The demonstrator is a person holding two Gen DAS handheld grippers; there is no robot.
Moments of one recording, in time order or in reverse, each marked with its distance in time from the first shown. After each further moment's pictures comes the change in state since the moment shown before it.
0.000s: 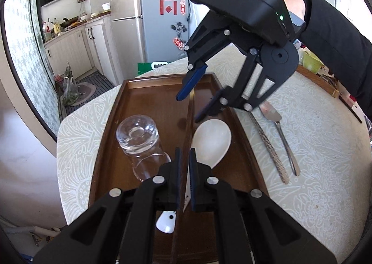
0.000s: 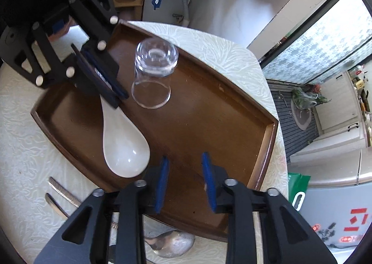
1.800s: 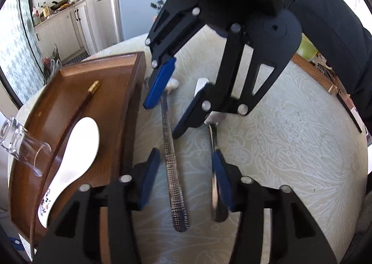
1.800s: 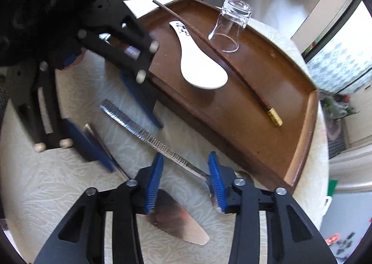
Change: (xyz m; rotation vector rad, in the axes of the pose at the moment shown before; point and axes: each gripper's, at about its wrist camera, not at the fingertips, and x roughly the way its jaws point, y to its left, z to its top) left arm 0.061 -0.103 0.014 -0.038 0.128 -0.051; right arm -0.018 0.032 -0.076 -0.092 -0.037 0.245
